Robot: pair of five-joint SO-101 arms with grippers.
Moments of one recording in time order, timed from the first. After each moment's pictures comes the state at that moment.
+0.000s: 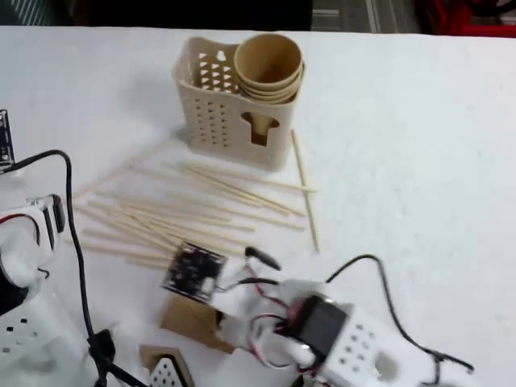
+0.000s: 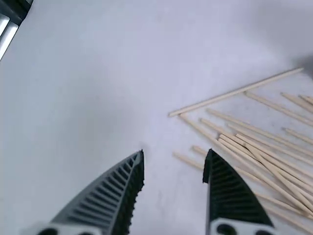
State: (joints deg) left arm -36.8 -52.4 21.3 88.1 -18.3; right arm -65.3 -56.0 49.1 78.0 8.9
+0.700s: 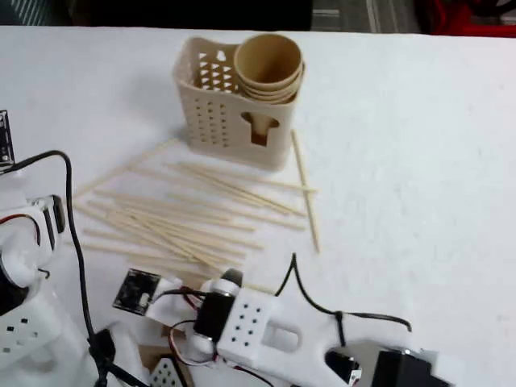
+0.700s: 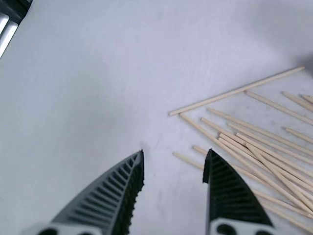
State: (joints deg) left arm -36.9 -52.4 21.5 88.1 -18.3; right arm -74.7 -21.2 44.1 70.8 2.5
